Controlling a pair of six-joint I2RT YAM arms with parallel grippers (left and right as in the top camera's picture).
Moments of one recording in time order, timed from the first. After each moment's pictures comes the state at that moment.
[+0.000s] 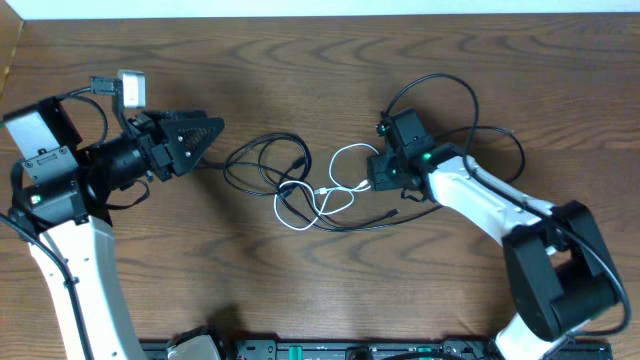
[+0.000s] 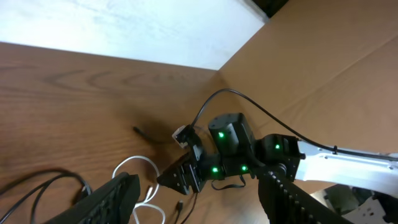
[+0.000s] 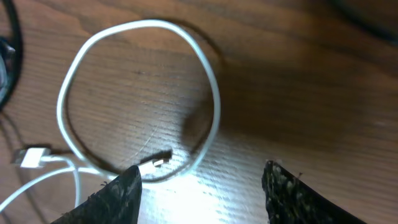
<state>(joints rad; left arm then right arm) 0.41 1.25 1.26 -0.84 1.29 0.09 0.48 1.82 1.07 -0.38 -0.06 0.34</state>
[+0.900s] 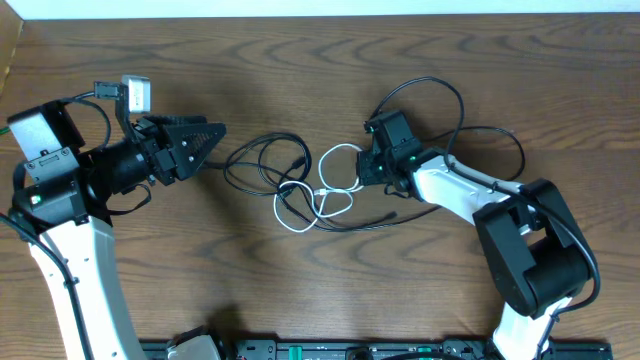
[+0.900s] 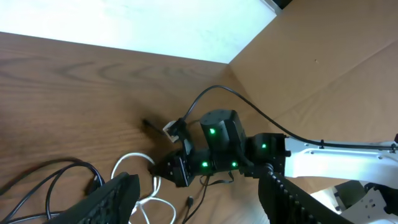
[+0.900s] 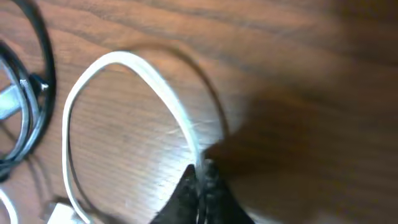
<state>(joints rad) 0.41 1.25 1.26 -0.90 1.25 0.16 0.51 1.94 1.08 -0.17 -0.17 0.44</state>
